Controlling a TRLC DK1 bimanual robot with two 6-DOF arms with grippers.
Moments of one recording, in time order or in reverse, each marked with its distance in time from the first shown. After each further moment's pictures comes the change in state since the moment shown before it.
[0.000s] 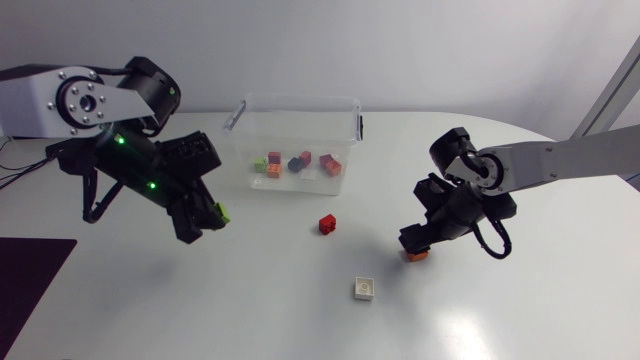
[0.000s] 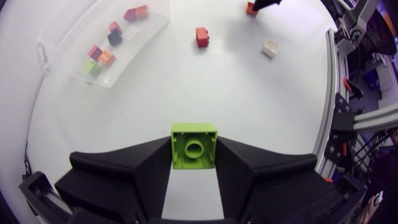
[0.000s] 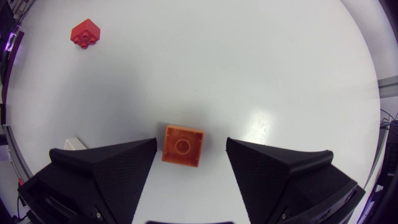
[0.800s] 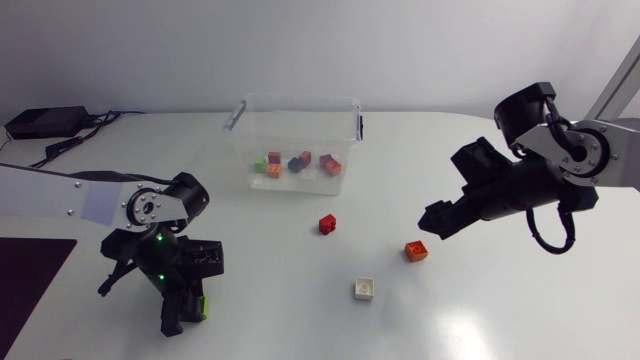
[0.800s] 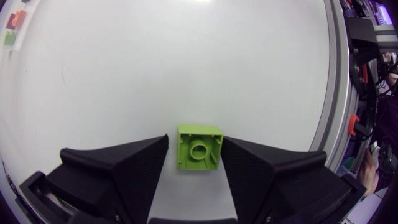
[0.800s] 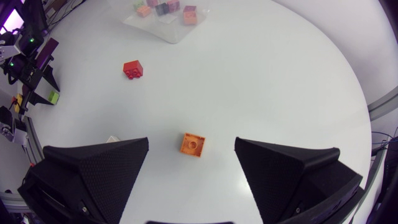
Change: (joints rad) left arm -0.030 0.154 -0.368 0.115 -0.139 0.227; right arm -0.074 -0.354 -0.054 -0.056 -0.163 -0.122
